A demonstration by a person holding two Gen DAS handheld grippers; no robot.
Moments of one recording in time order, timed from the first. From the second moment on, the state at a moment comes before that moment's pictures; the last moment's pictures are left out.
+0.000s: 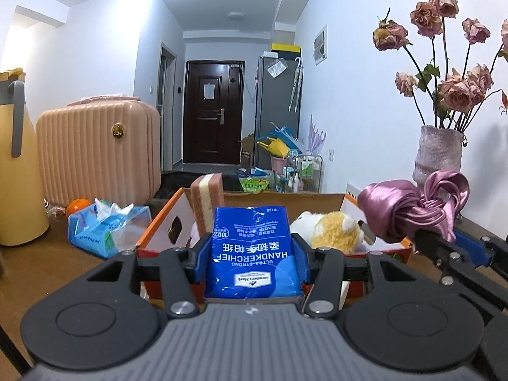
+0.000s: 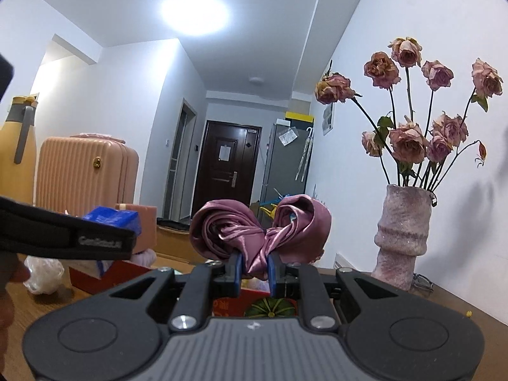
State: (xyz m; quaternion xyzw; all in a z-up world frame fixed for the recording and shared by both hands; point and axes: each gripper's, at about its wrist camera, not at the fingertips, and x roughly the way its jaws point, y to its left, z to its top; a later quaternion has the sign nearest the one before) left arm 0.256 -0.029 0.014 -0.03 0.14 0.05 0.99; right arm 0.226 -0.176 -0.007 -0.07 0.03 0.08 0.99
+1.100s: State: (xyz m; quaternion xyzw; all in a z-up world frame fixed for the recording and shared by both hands) left arm 0.343 -0.026 0.021 -0.05 0.12 0.05 0.99; right arm 0.324 -0.162 -0.001 -0.06 0.02 0.08 1.00
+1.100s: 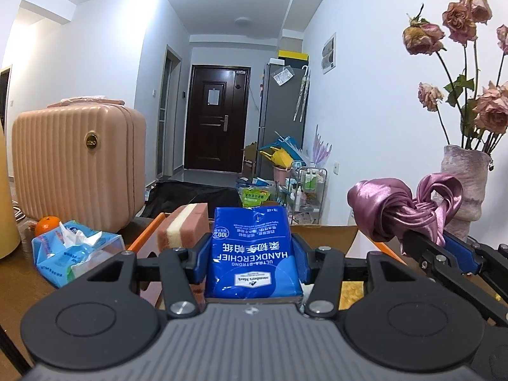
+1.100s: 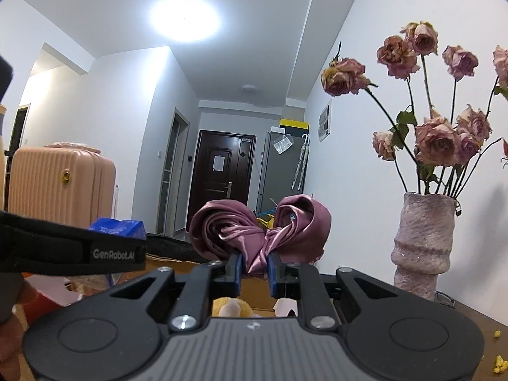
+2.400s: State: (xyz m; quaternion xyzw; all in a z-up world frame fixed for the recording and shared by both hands) left arm 0.422 -0.017 0.006 -0.01 0.12 0.08 0.99; right arm 0.407 -0.153 -0.017 -0.06 0.08 0.10 0.99
